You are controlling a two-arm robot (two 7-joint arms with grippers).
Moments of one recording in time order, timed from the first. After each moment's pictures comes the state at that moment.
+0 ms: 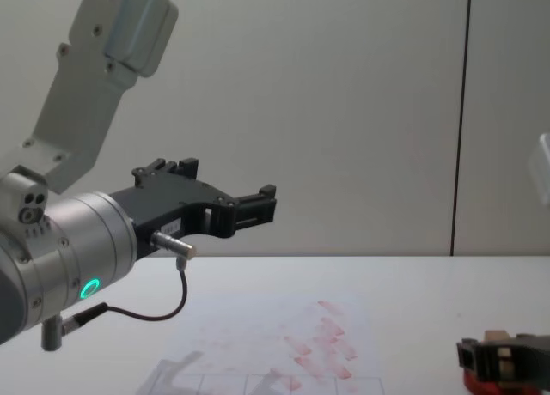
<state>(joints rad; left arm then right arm) -0.24 0.38 0.45 -1.63 -0.20 0.01 -0.01 0.02 0.08 -0.32 -1.70 0.16 0.51 -0.32</state>
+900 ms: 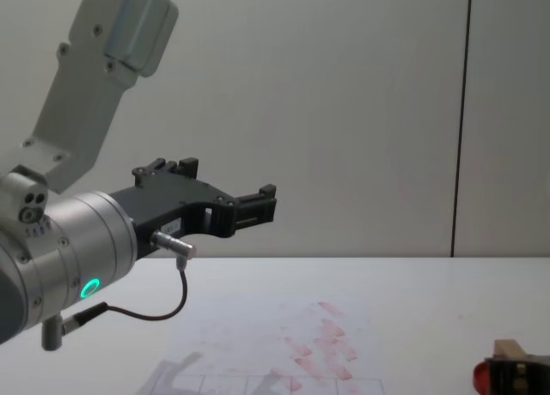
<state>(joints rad) -0.24 0.38 0.45 -1.63 -0.20 0.01 -0.01 0.01 0.05 -0.29 -1.67 0.20 0.50 -0.37</state>
